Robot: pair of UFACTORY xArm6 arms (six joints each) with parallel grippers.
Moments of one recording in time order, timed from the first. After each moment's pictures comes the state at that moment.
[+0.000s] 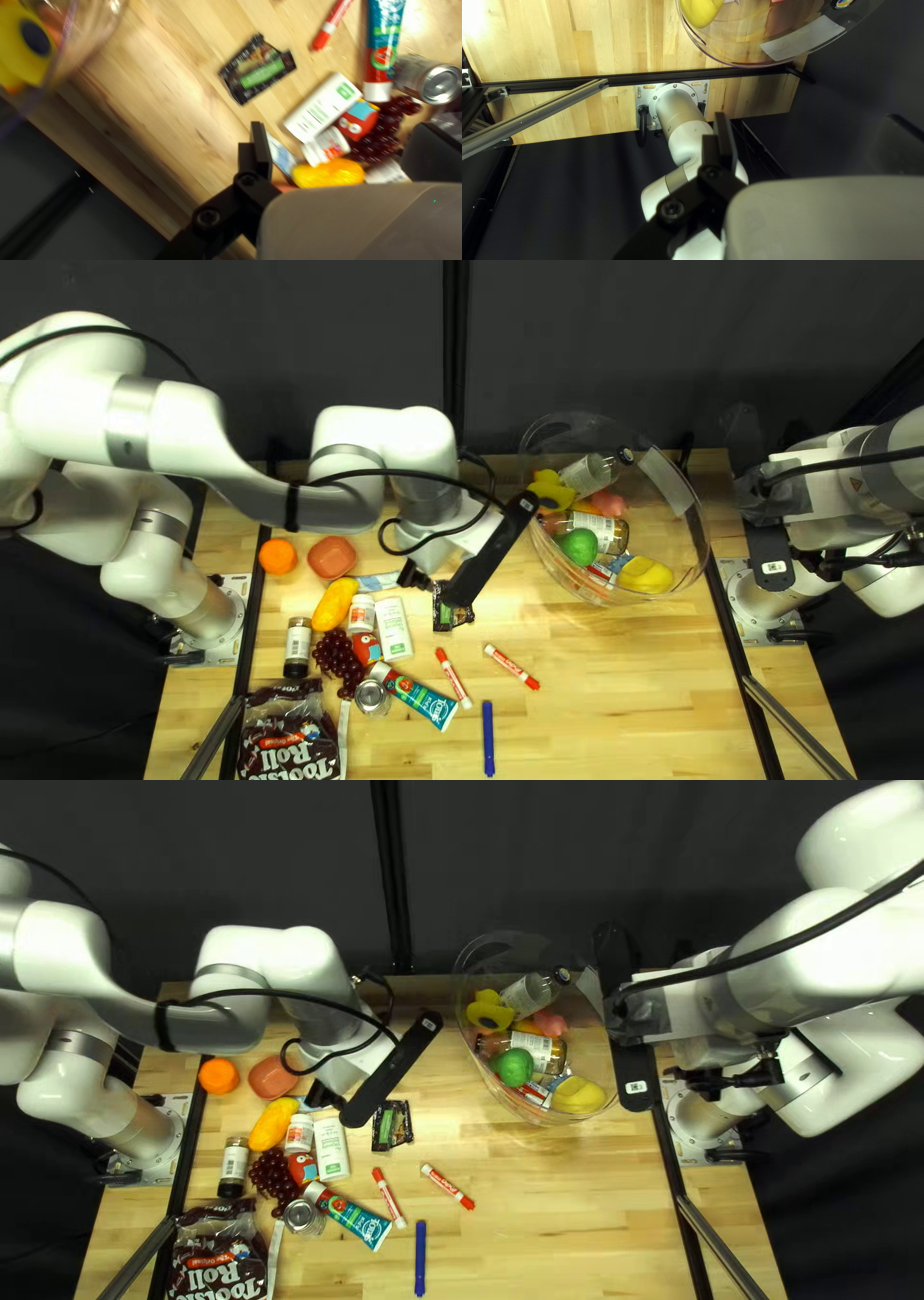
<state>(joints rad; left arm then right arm) -0.08 -0.22 -1.11 0.02 1.32 0.43 0.54 -0.50 -1.36 -0.29 2.07 0.33</state>
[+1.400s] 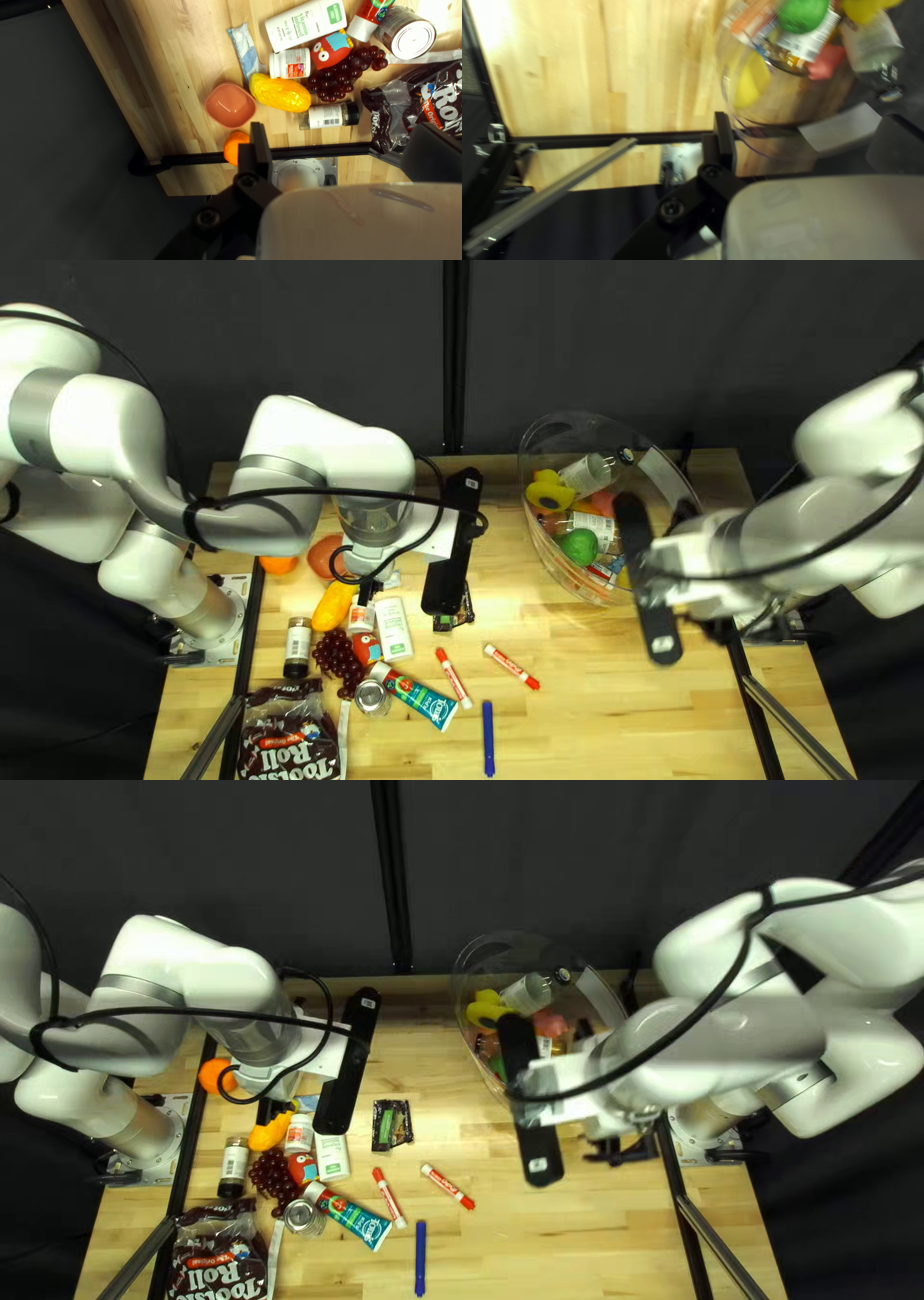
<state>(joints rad) -0.24 -0.36 -1.19 0.17 1.68 -0.06 0.50 -0.27 -1.21 -0.18 1.55 0.36</state>
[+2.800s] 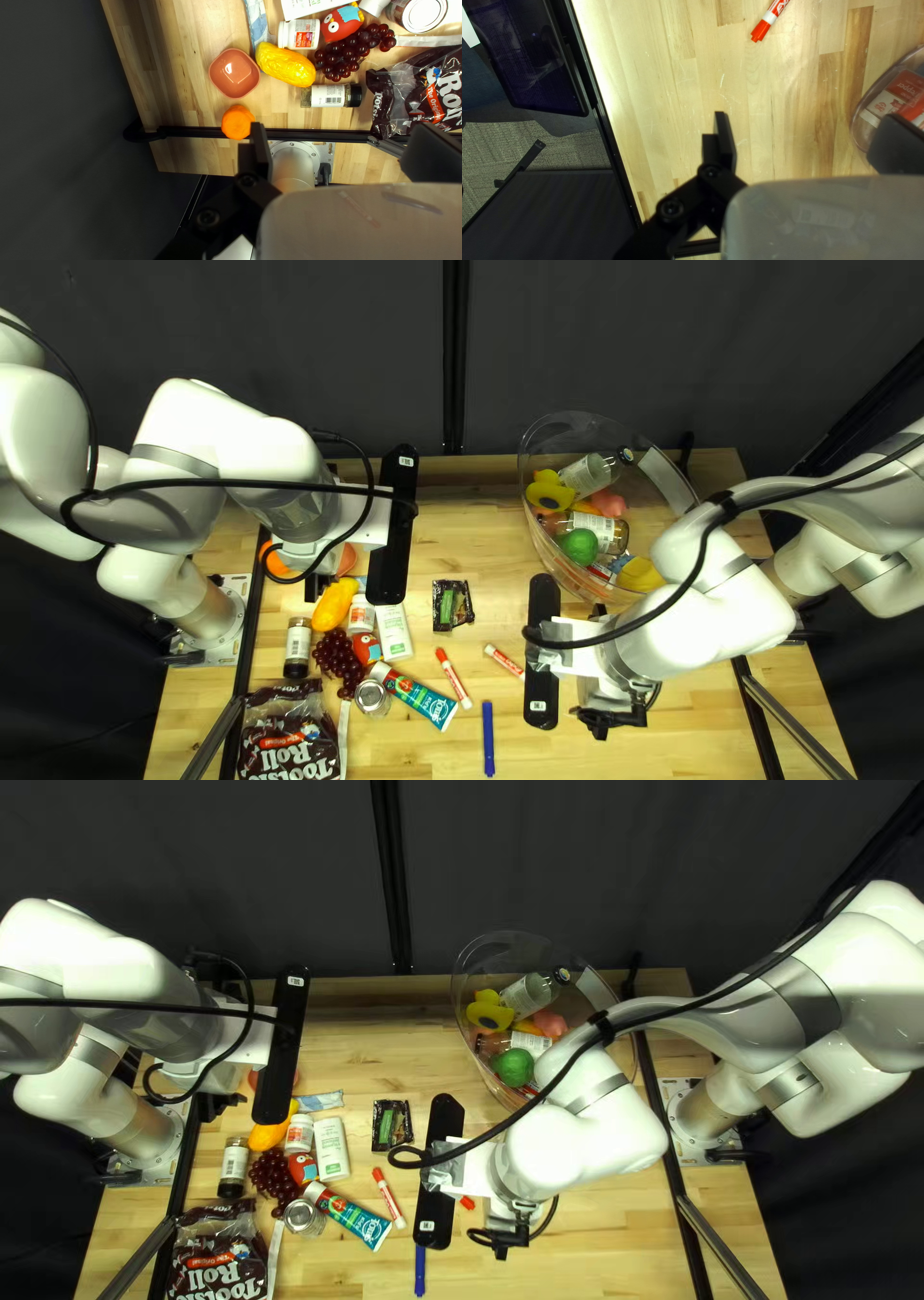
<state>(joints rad) -0.30 -0.50 -1.10 0.21 1.70 -0.17 0.47 0.03 -1.12 -0.11 1.11 0.74</state>
